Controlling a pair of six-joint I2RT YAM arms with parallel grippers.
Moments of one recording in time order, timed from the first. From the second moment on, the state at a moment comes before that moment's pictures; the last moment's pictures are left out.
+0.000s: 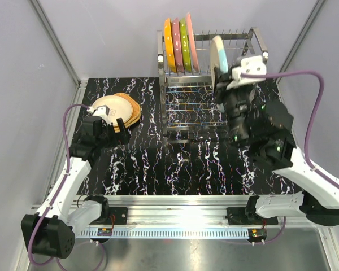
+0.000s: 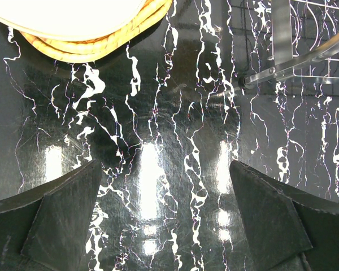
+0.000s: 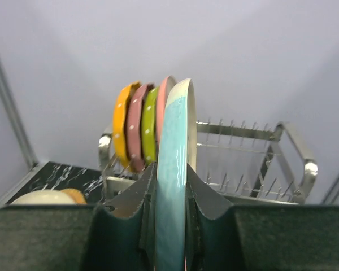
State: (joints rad) left arm -0.14 0.96 0.77 -0.46 0.10 -0.34; right arm 1.17 1.15 1.58 0.04 0.90 -0.42
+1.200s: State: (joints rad) left arm -0.16 0.96 0.77 -0.46 0.11 -0.34; right arm 0.51 1.78 2.35 -0.37 0.29 -0.06
